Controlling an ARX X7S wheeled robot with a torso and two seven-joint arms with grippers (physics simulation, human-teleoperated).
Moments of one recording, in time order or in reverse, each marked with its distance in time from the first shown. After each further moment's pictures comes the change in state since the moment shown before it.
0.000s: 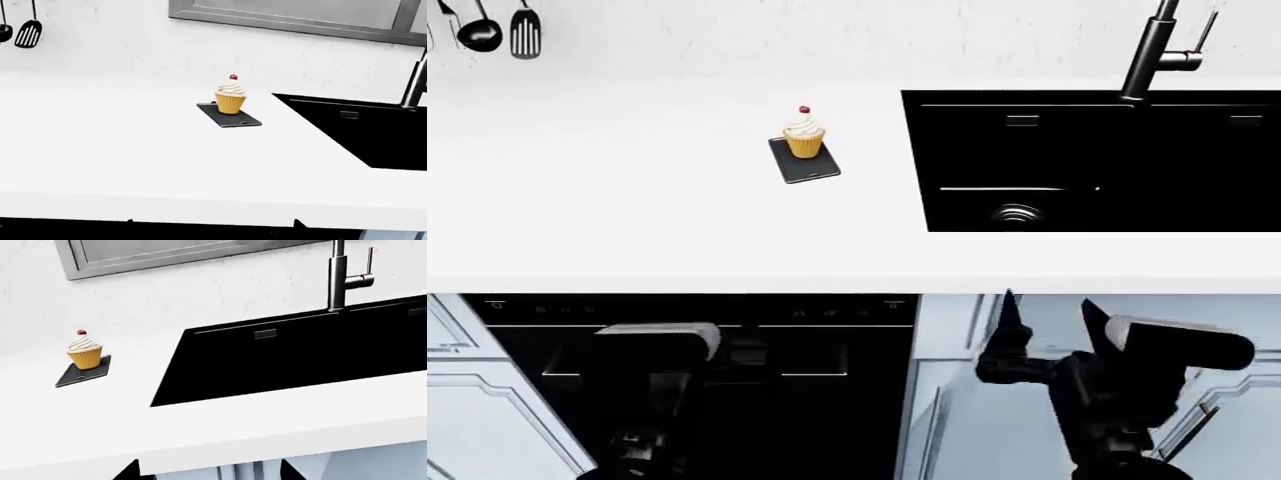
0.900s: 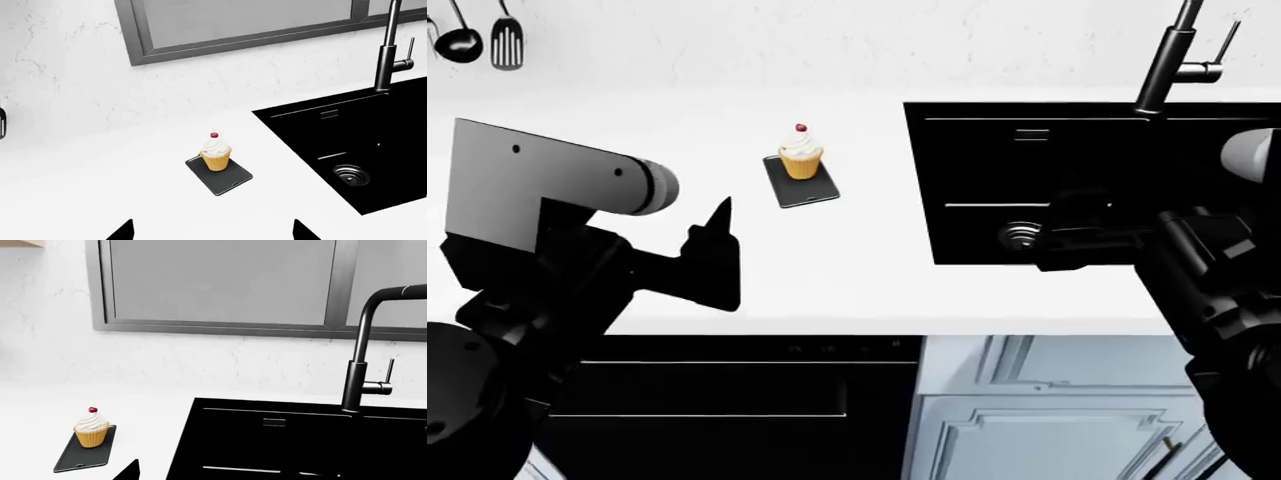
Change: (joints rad) left arm -0.798 -0.314 -0.141 0.136 -1.308 -0.813 -0.784; right arm 0.584 0.285 0.150 -0.196 0.688 0.588 0.358
